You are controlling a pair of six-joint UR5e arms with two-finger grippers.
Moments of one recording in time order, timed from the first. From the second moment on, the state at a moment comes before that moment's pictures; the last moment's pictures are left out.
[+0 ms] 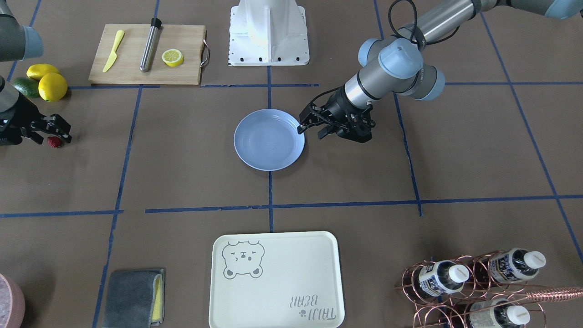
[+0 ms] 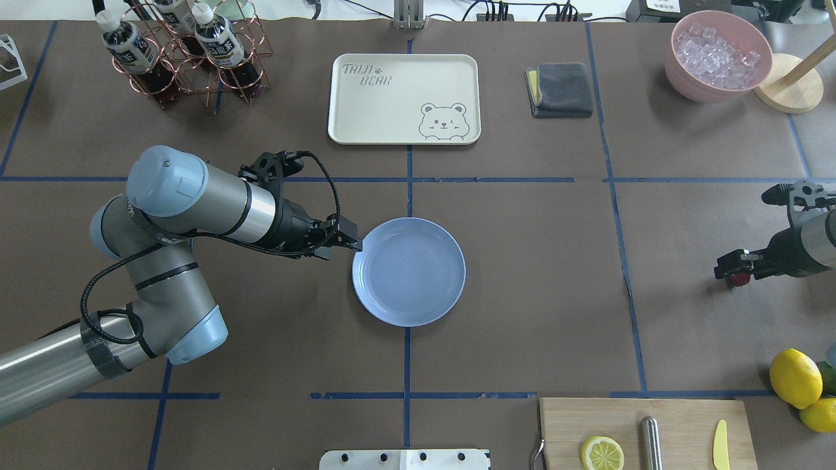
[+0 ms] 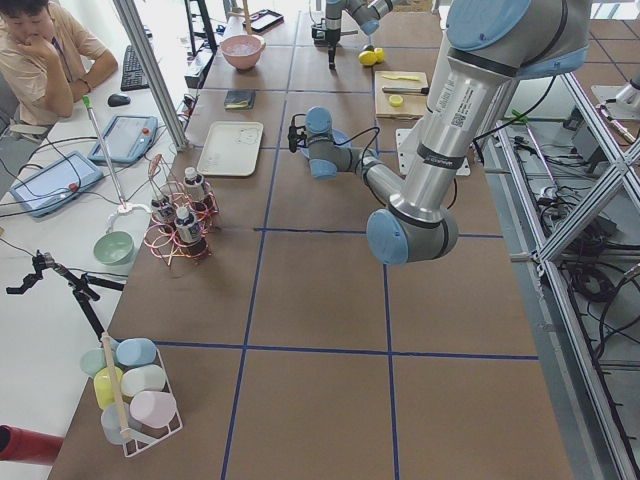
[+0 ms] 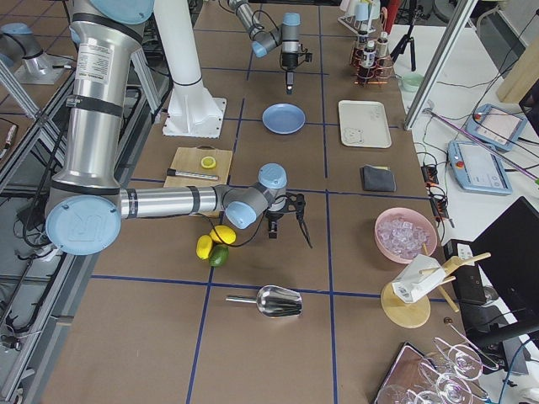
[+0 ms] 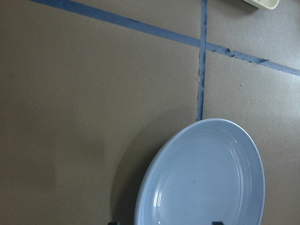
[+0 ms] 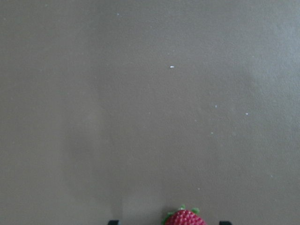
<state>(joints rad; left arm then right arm) -0.60 -2.05 -1.57 -2.41 -2.10 -1.46 0.89 -1.74 1.70 -0.91 2.14 0.90</state>
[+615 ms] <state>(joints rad) -0.60 -2.05 -1.57 -2.41 -2.10 -1.46 0.89 -1.72 1.67 -0.91 2.14 0.90</state>
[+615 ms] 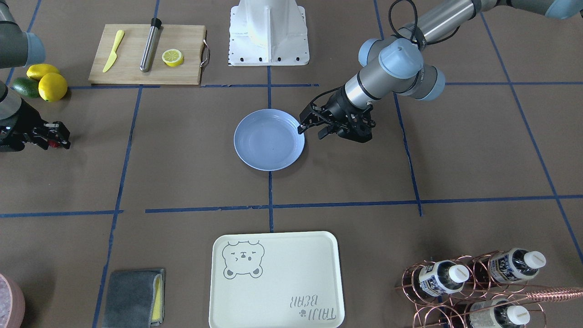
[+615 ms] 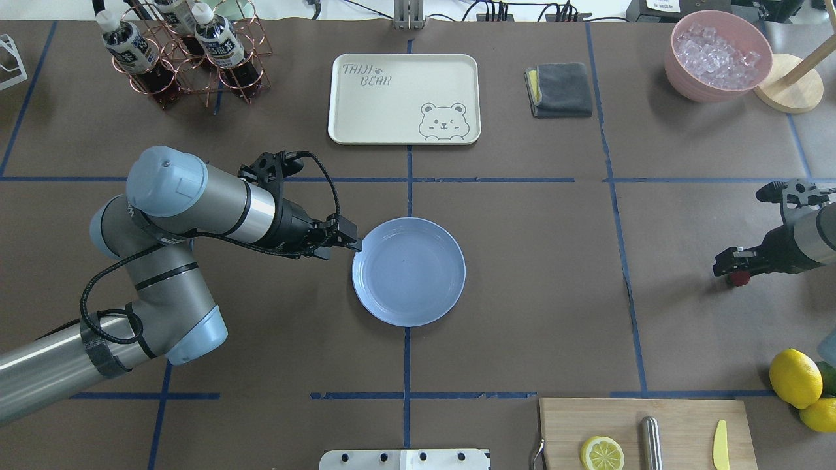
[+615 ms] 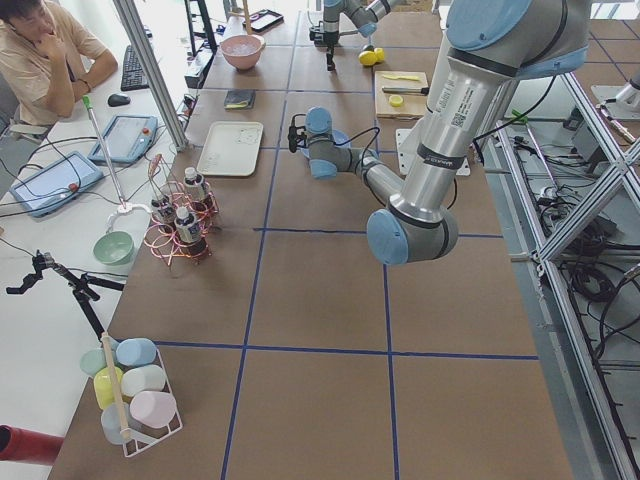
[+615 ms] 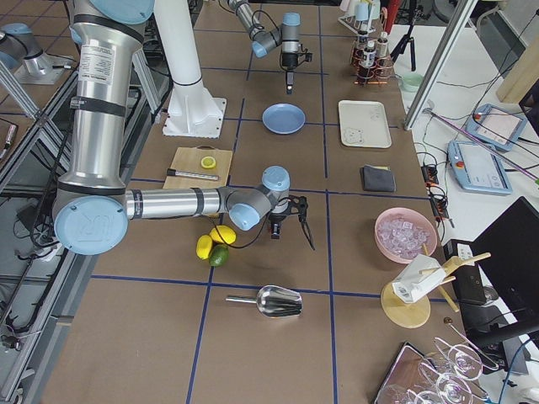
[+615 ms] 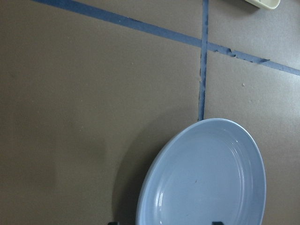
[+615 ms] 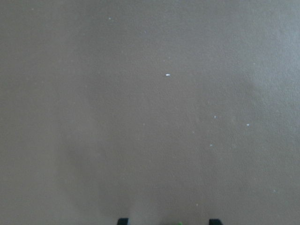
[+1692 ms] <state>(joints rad) -0.60 -2.05 -1.57 -2.41 -2.10 -1.46 0.89 -1.74 1.67 -0.91 2.15 0.90</state>
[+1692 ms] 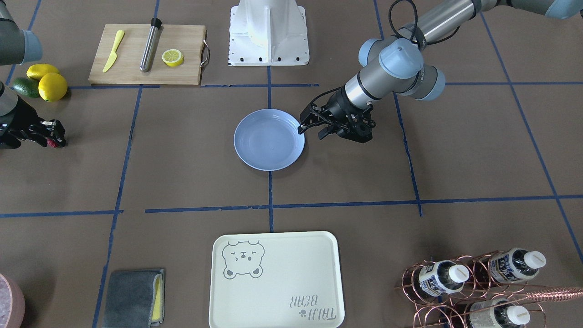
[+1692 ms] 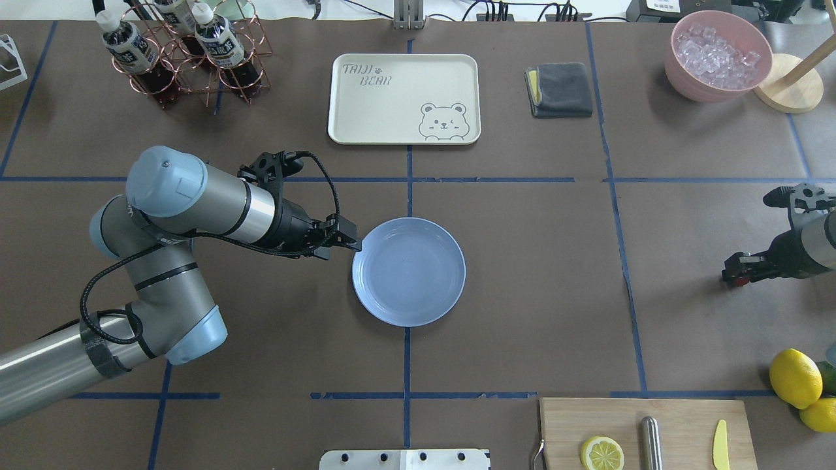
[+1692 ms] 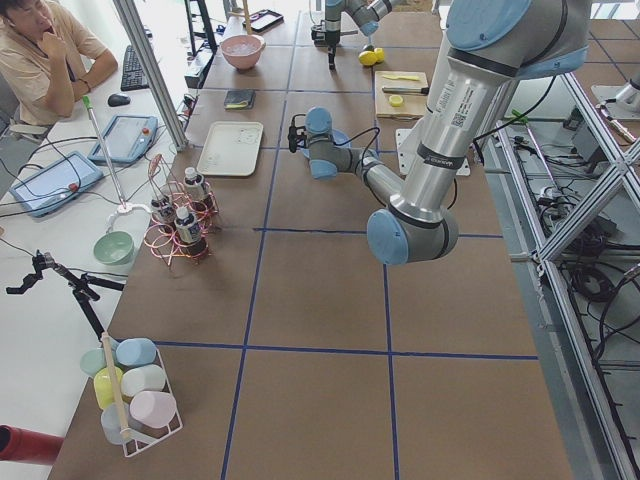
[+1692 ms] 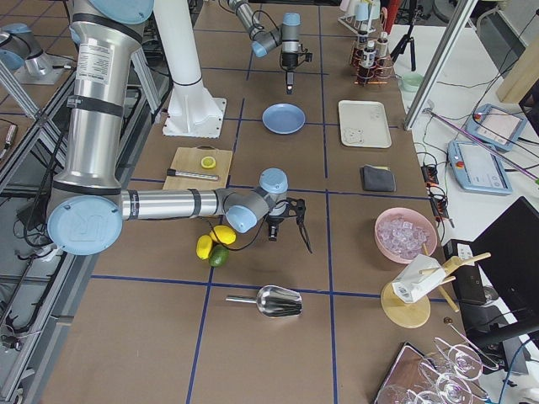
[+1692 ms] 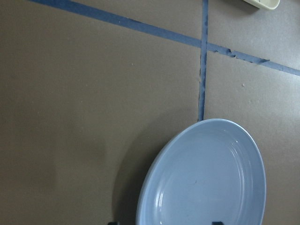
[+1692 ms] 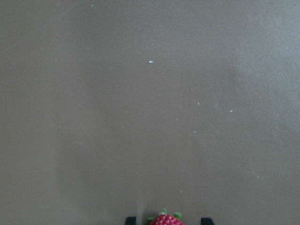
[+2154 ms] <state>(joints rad) -0.60 -2.04 -1.57 -2.41 -2.10 -1.46 0.89 -1.73 1.68 -0.91 2.16 0.90</state>
